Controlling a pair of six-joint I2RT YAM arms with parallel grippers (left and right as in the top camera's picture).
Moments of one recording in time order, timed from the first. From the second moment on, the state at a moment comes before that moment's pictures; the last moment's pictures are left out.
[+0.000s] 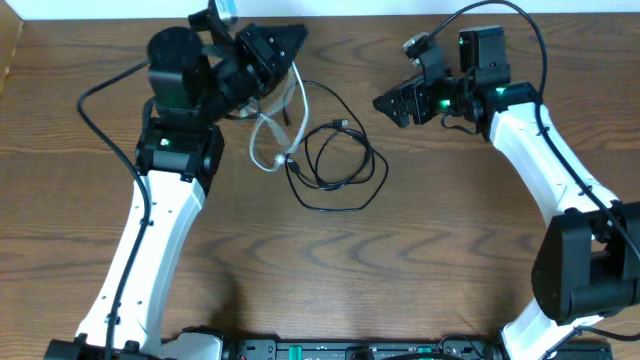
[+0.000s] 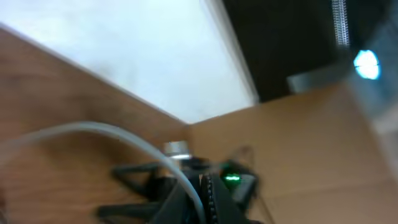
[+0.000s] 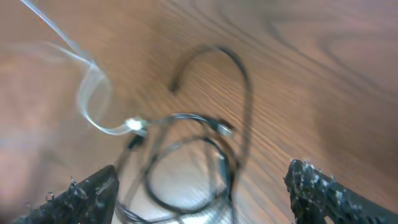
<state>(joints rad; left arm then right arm) -0.16 1.41 1.28 -0.03 0.61 -1.09 0.19 1.82 1.43 -0.41 -0.72 -0.11</state>
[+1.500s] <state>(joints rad) -0.30 1.41 1.28 -0.20 0.36 -0.99 0.07 1.76 1.43 0.43 -1.00 0.52</state>
